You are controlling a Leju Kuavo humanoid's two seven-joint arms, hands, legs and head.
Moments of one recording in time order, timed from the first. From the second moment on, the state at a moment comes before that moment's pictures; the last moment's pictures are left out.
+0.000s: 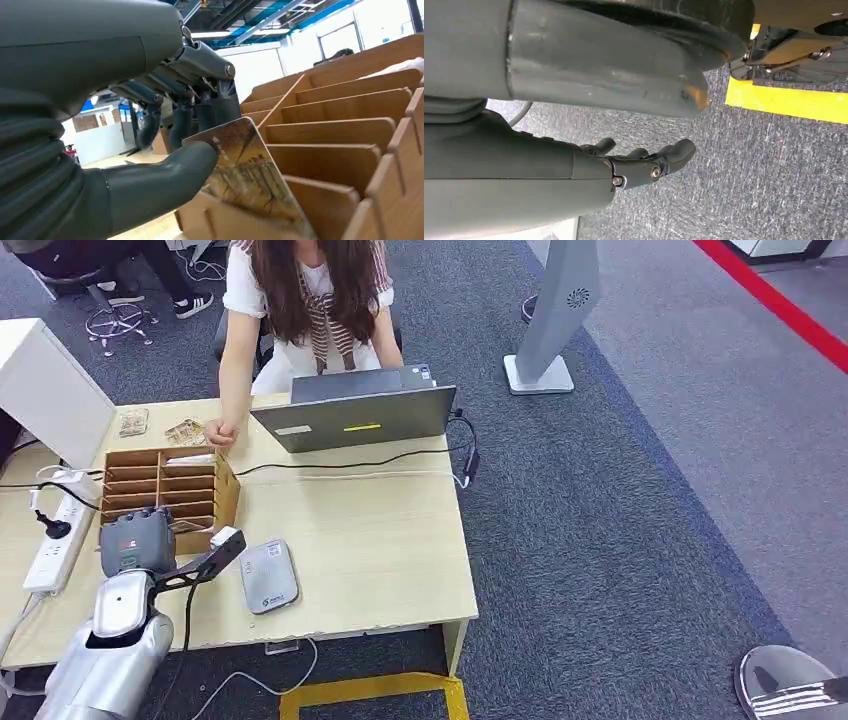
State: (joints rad) left arm -0.53 0.10 -0.24 -0.70 -1.47 0.33 0.17; right arm -0.11 0.09 1.50 -0.12 -1.31 -0.32 0.03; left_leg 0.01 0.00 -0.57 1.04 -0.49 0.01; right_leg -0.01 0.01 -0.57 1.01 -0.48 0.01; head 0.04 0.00
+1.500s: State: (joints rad) left arm -0.80 0.12 -0.31 -0.88 -1.48 0.50 0.17; right arm -0.12 0.10 1.54 -0.12 -1.33 -0.31 0.00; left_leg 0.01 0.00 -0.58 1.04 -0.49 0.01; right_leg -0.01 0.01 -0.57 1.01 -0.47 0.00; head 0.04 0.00
